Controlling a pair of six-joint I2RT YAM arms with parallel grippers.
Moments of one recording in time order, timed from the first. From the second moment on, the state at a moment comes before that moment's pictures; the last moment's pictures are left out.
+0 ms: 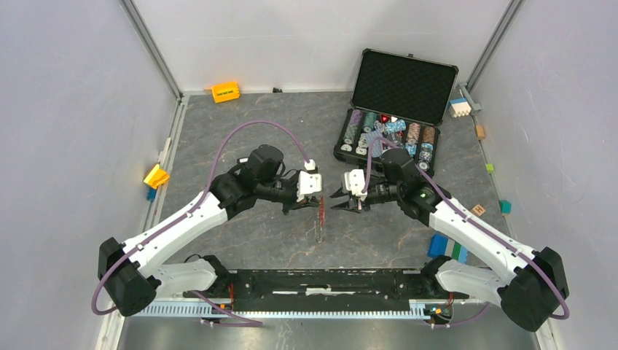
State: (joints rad) left arm -0.77 1.14 0.98 -0.48 0.63 0.55; right arm 0.64 1.08 0.77 -0.19 -0.87 -0.67
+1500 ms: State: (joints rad) left arm -0.79 1.19 1.01 -0.42 0.63 0.47; right arm 0.65 1.08 0.82 -0.25 -0.89 -0.69
